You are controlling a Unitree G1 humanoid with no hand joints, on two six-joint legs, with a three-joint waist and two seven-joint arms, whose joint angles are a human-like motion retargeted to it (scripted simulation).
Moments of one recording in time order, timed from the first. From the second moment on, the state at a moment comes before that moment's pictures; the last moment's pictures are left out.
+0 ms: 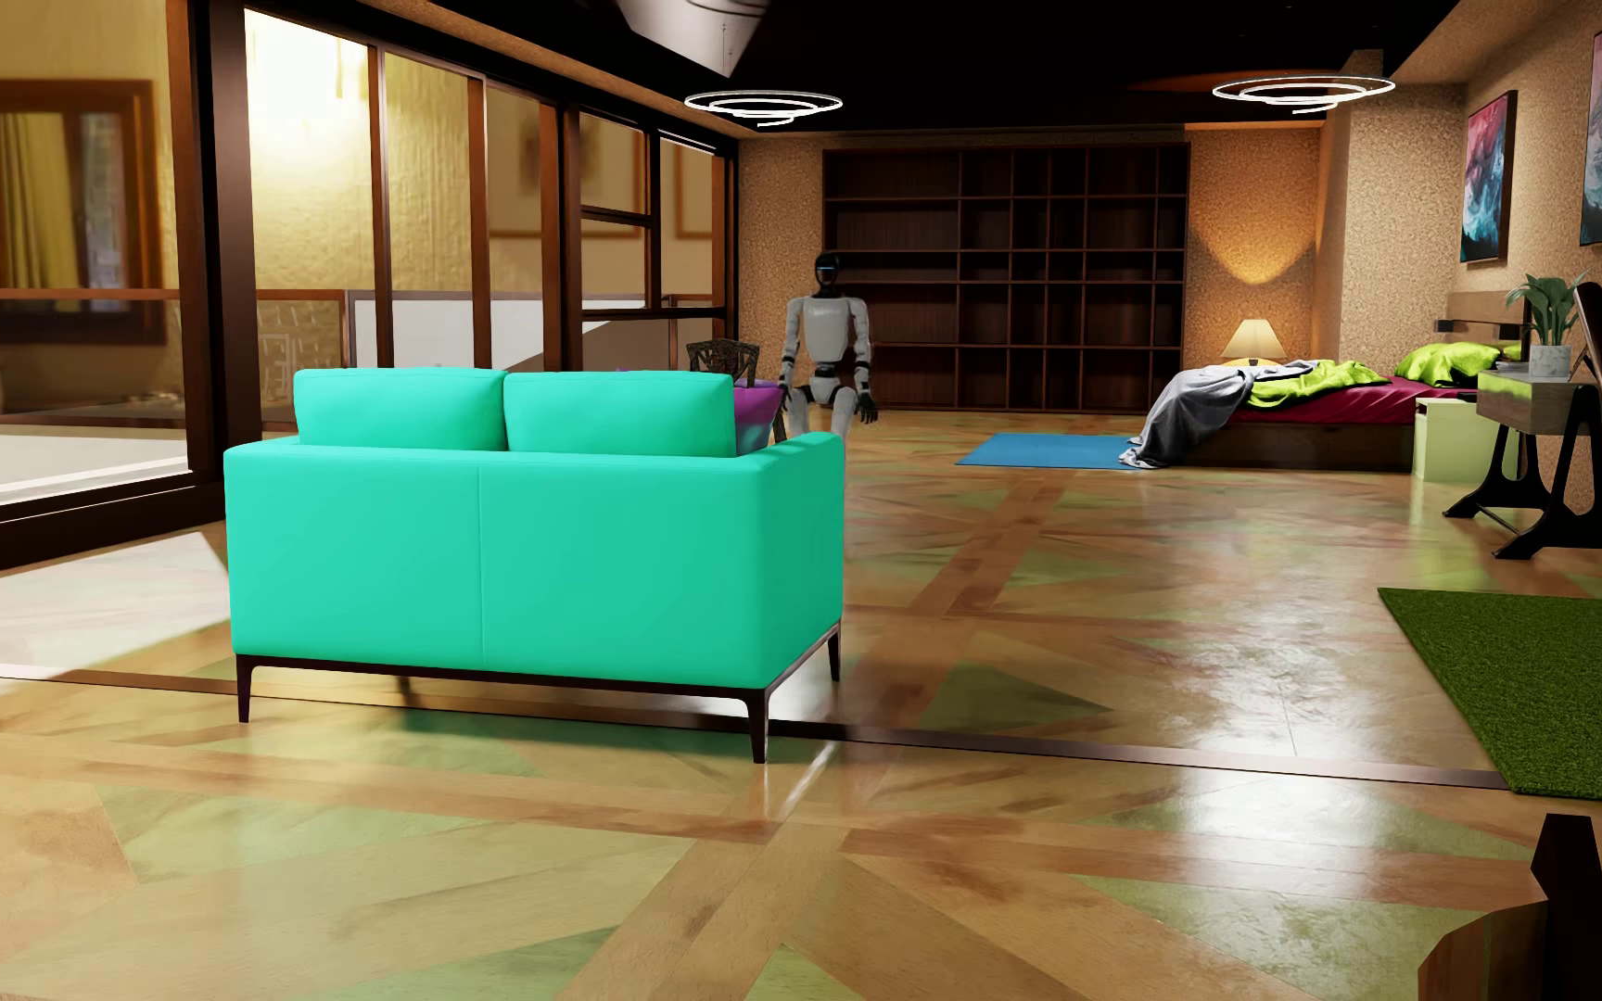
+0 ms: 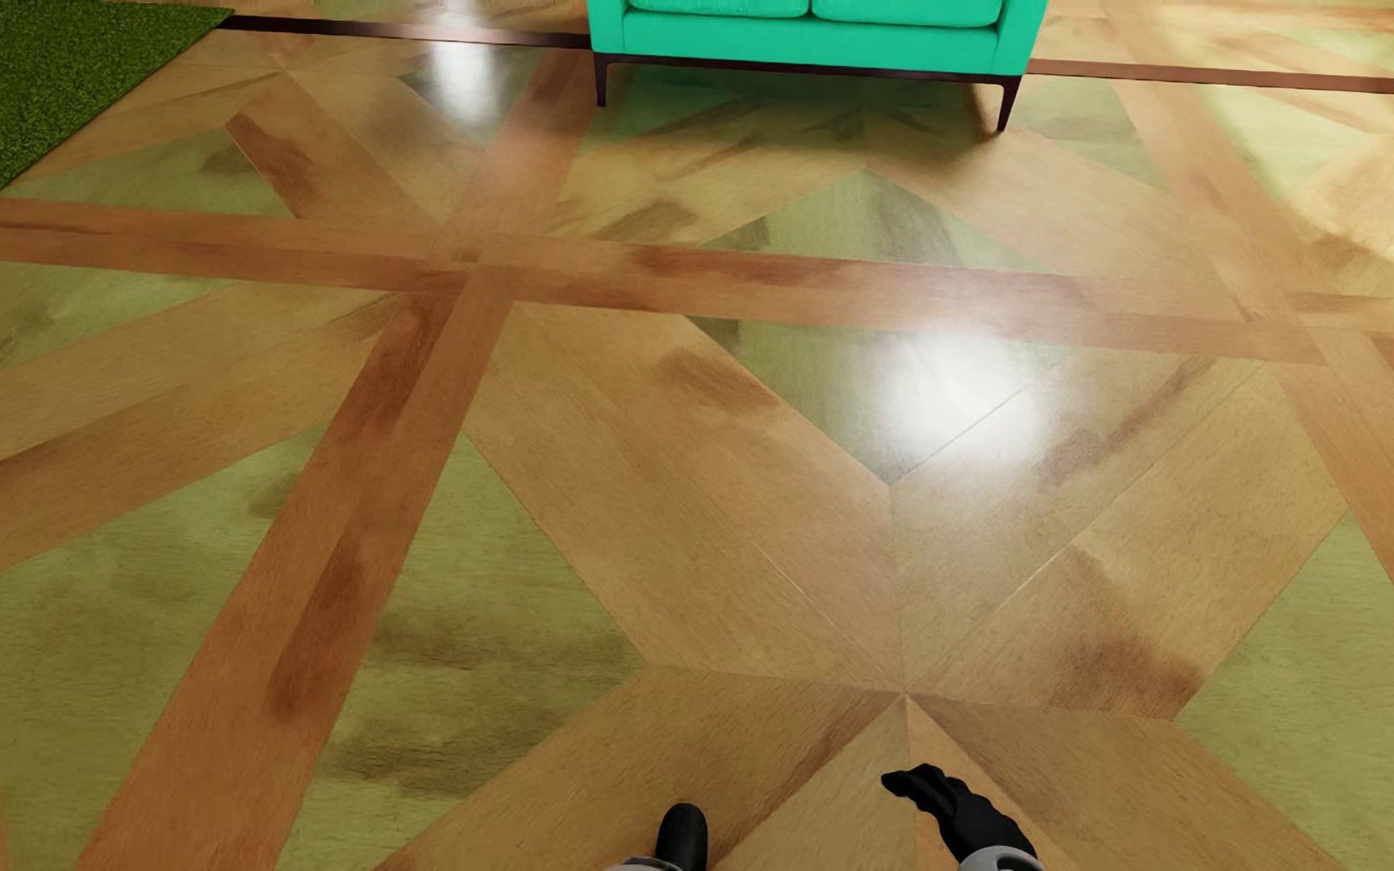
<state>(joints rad) -0.55 0.20 0.08 -0.02 0.12 0.06 -0.04 -0.15 0.01 0.34 0.36 0.18 0.01 0.12 -0.32 0.11 -0.10 0.00 0.00 -0.26 0.14 0.95 0.81 0.81 -0.82 0.23 0.09 0.26 -0.17</state>
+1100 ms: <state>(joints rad) -0.50 -0.15 -0.02 0.10 0.17 0.10 -0.06 -0.21 0.01 1.14 0.41 0.11 0.06 -0.10 -0.22 0.24 -0.06 -0.08 -0.06 -0.31 0.08 0.81 0.89 0.77 -0.90 0.11 0.12 0.19 -0.10</state>
